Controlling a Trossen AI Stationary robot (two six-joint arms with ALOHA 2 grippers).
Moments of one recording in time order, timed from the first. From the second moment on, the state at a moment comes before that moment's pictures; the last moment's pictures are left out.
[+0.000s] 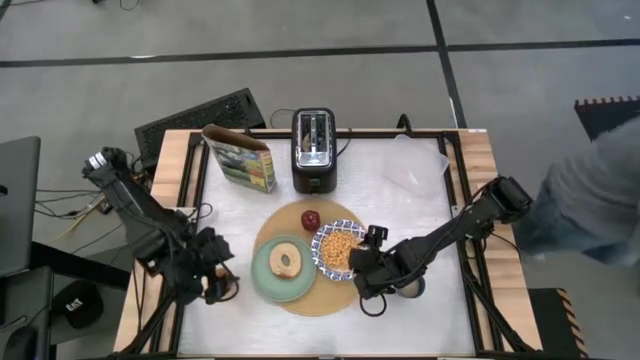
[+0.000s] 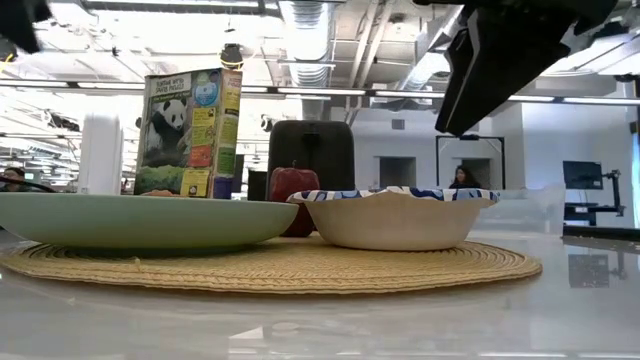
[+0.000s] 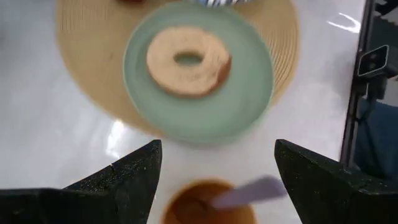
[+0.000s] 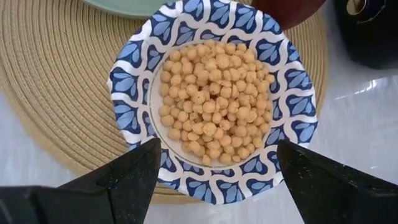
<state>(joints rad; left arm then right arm) -0.86 1.14 0.99 -0.98 -0.50 -1.18 0.50 1.73 1.28 -0.80 0.51 0.55</state>
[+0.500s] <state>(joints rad) -1.04 1.30 0.99 -0.98 -0.53 -1.32 0.50 1.73 1.28 -0.79 0.53 0.56</state>
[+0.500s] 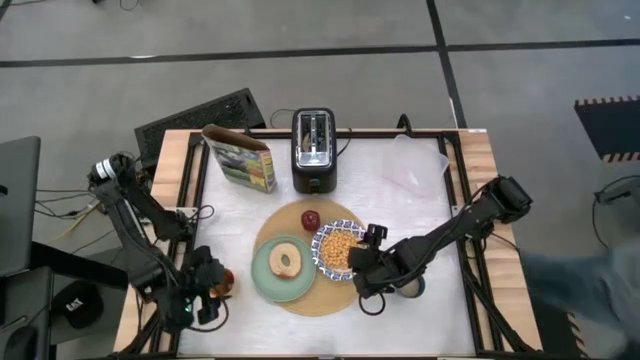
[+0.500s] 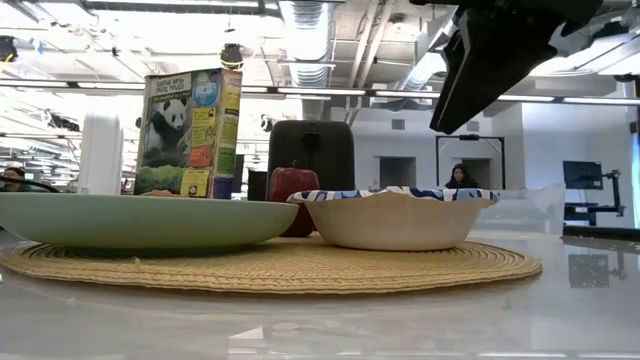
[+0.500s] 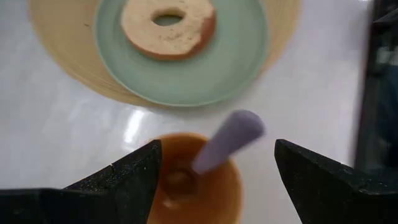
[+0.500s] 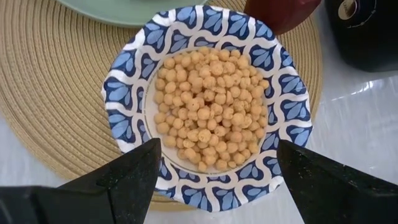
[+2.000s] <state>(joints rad) -1.05 1.45 1.10 -1.17 -0.62 -1.32 0.49 1.73 1.28 -0.77 0.55 0.60</state>
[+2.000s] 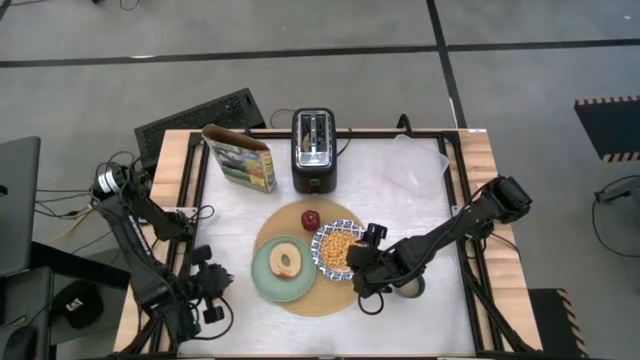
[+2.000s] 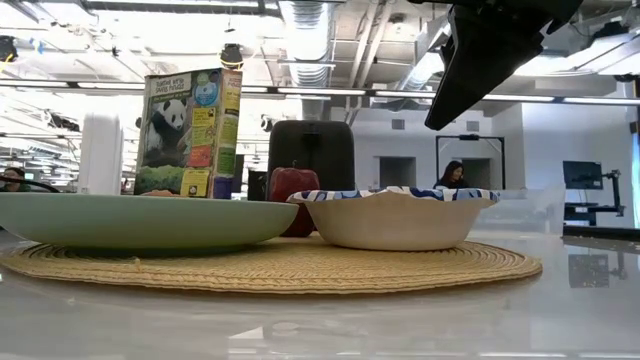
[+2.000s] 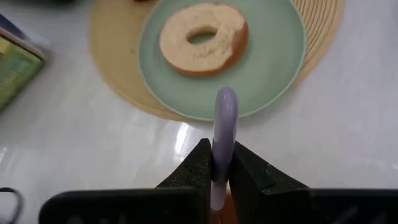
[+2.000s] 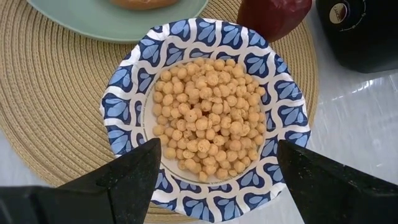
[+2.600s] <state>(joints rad) -1.06 1.45 1.34 -1.50 -0.73 -1.34 0.50 1.73 1.29 -0.77 0.54 0.59</state>
